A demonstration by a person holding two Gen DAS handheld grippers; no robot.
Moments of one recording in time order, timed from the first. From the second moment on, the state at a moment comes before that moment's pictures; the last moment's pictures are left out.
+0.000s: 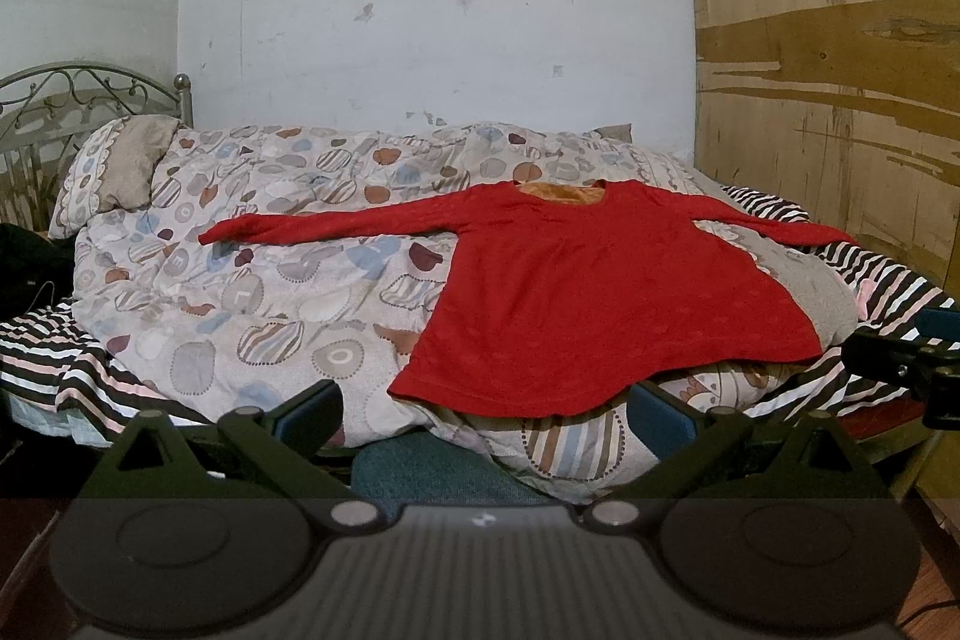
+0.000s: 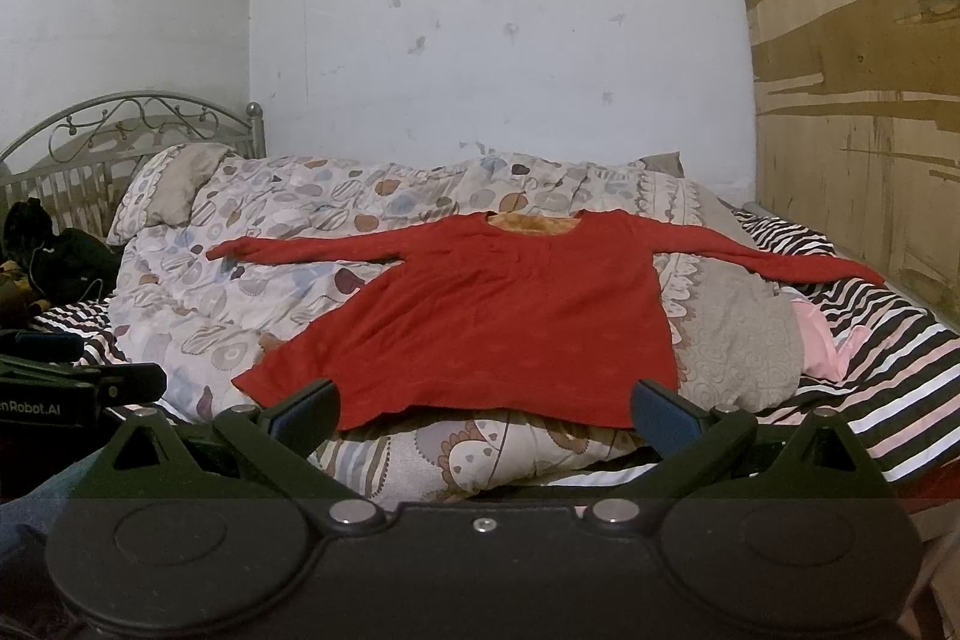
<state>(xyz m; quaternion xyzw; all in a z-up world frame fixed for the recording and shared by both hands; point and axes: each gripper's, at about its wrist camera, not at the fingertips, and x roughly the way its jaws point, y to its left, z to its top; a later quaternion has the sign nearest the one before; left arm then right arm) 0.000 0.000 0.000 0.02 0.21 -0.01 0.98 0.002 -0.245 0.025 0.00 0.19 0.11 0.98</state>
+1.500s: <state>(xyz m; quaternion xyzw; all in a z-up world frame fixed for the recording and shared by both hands) 0.000 0.000 0.000 0.02 0.21 -0.01 0.98 0.000 -0.246 0.033 0.00 0.18 0.11 0.98</state>
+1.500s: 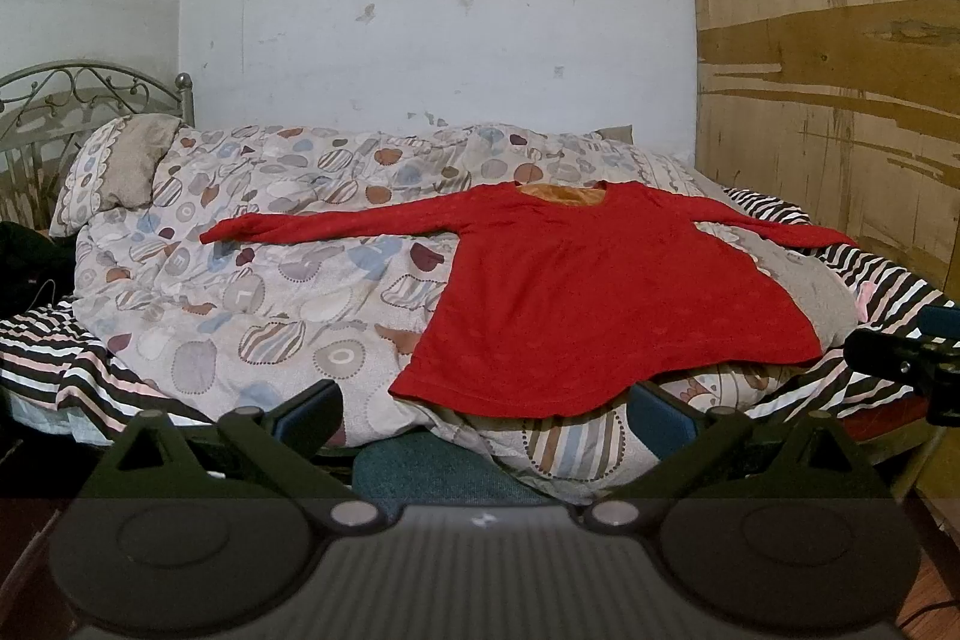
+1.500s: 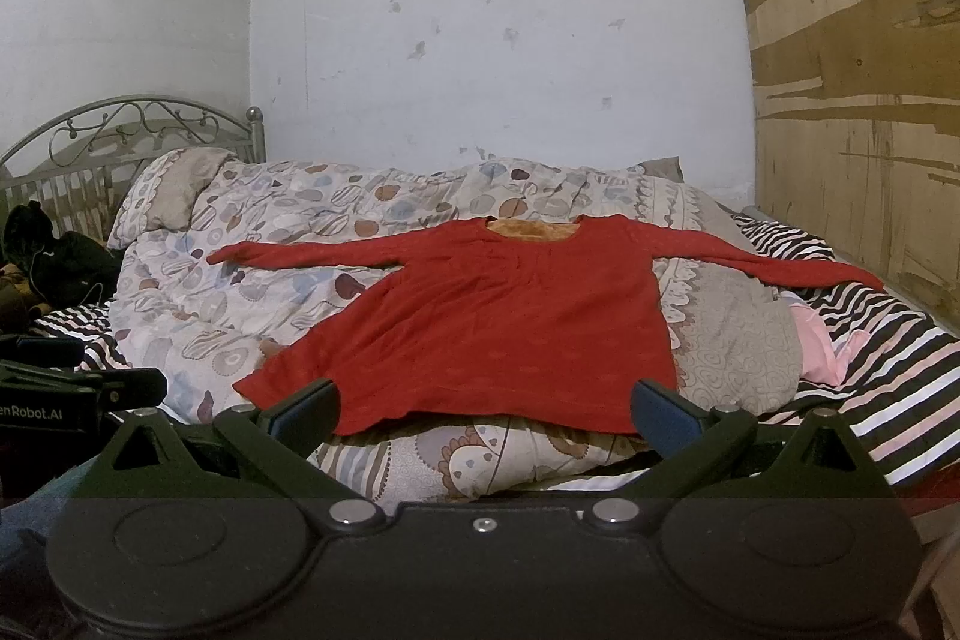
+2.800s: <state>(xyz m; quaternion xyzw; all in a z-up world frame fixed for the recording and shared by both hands) 0.134 0.124 0.057 -0.01 0.26 0.06 0.96 0.055 -0.274 0.051 -0.01 0.17 0.05 0.98</state>
